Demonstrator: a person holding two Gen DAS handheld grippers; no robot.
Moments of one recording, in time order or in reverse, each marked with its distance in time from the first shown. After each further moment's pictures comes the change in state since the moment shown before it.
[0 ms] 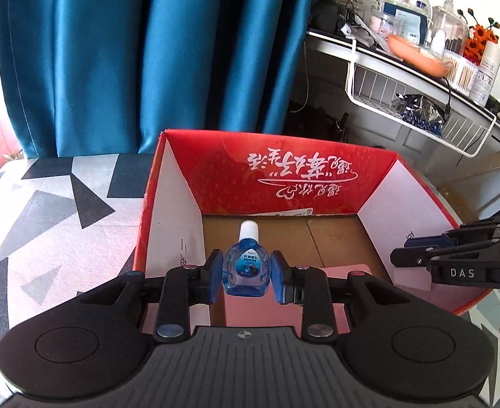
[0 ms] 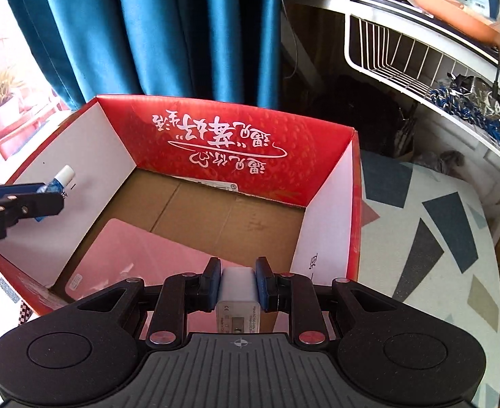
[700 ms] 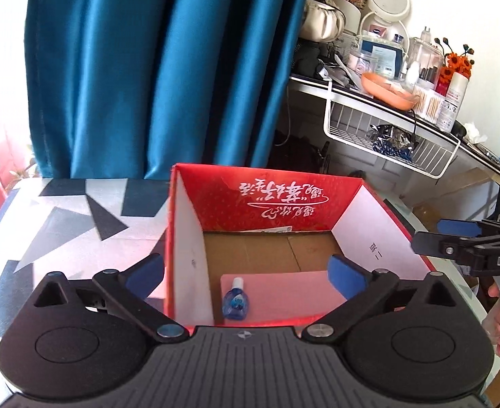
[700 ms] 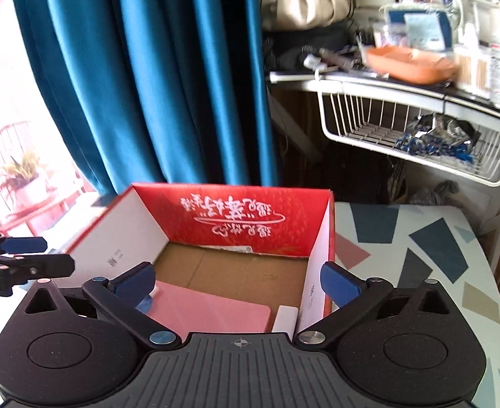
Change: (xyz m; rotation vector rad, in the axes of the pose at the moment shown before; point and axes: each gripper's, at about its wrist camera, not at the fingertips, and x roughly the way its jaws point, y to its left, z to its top) left arm -0.084 0.005 -0.010 -0.008 -0.100 -0.034; right arm -0.097 -0.006 -0.026 0.111 -0.305 0.080
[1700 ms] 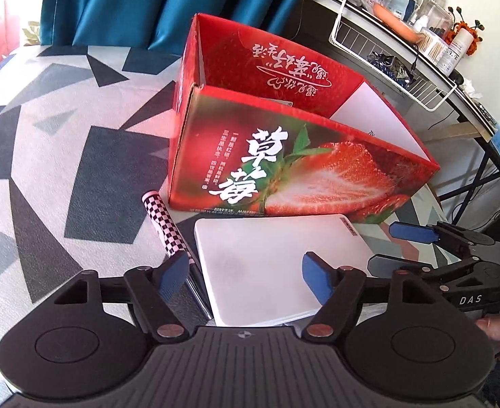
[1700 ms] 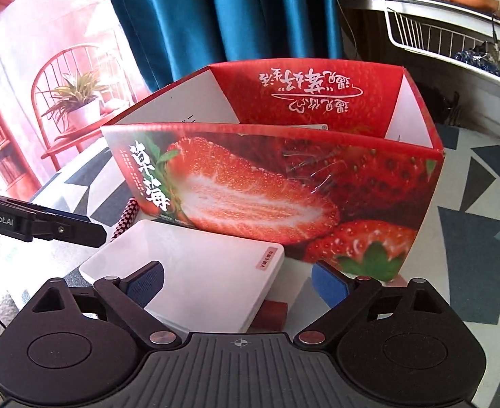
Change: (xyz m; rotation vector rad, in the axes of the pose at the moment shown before) left arm 0.007 0.037 -0.111 -0.153 0.251 -0.135; right arm 0.001 0.047 -0.129 -0.079 0.185 0.159
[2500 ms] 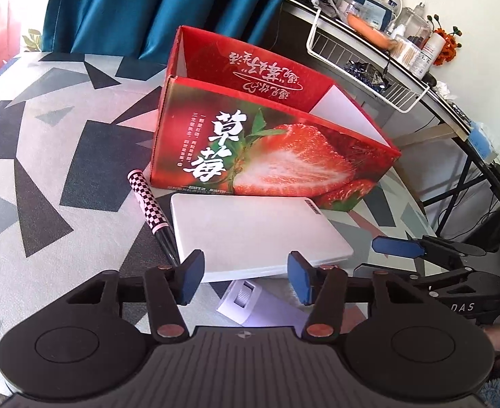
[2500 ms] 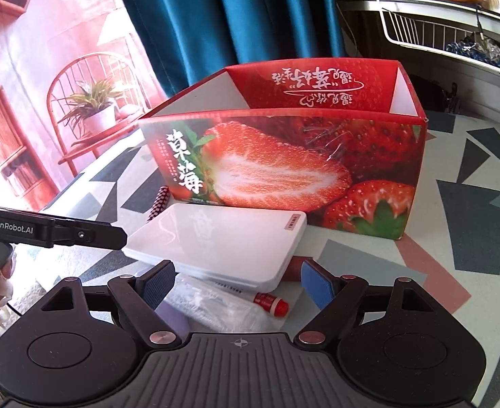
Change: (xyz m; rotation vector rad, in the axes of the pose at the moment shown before) left arm -0.037 -0.025 -0.038 0.025 -0.066 -0.043; right arm -0.042 0.021 -0.030 0.035 -0.020 0.033
